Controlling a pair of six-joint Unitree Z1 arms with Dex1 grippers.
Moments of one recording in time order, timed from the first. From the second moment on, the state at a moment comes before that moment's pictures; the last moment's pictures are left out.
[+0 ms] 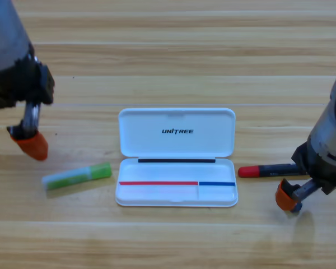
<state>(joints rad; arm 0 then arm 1) -0.71 1.74 -1.50 1.14 0.13 0.72 0.88 1.85 -1.16 0.72 -0.18 0.25</state>
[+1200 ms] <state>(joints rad) -0.60 2.00 -1.39 0.92 0.08 0.61 0.80 1.99 -1.18 0.62 -0.04 0.30</state>
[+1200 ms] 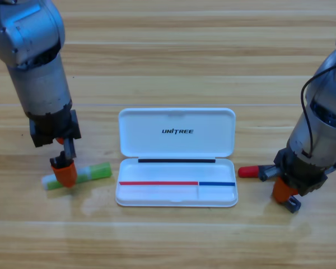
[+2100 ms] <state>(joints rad) -0.60 2.00 -1.29 0.79 0.08 0.60 0.87 2.11 -1.73 0.96 0.01 -0.76</state>
